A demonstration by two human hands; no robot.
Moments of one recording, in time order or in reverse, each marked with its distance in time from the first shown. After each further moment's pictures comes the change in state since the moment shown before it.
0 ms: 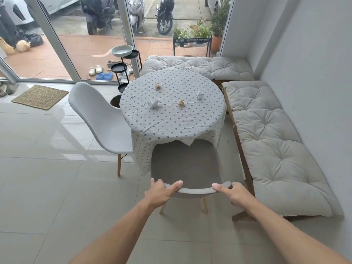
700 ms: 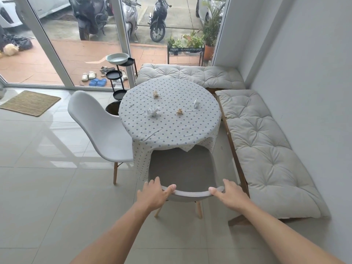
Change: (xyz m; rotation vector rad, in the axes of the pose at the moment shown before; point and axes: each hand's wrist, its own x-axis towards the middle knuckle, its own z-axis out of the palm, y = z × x) left_hand -0.001 0.002 -0.043 0.362 0.110 0.069; right_hand -0.015 -0.036 0.008 -0.498 0.107 -0.077
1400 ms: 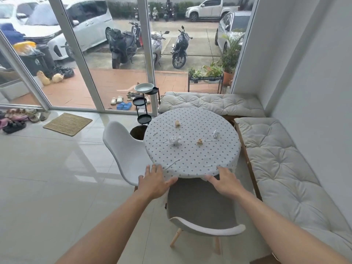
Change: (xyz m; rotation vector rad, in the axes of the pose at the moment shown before) left_hand 0.030 -0.003 -0.169 0.137 0.259 0.041; right_hand 0.033 -0.161 -0.100 0.043 0.139 -0.248
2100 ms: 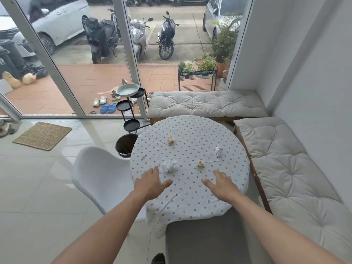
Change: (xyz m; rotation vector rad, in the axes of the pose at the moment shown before) left_hand 0.255 0.012 -0.039 0.038 -0.149 0.049; right_hand 0.229 -0.028 -0.014 0.042 -0.085 0.104
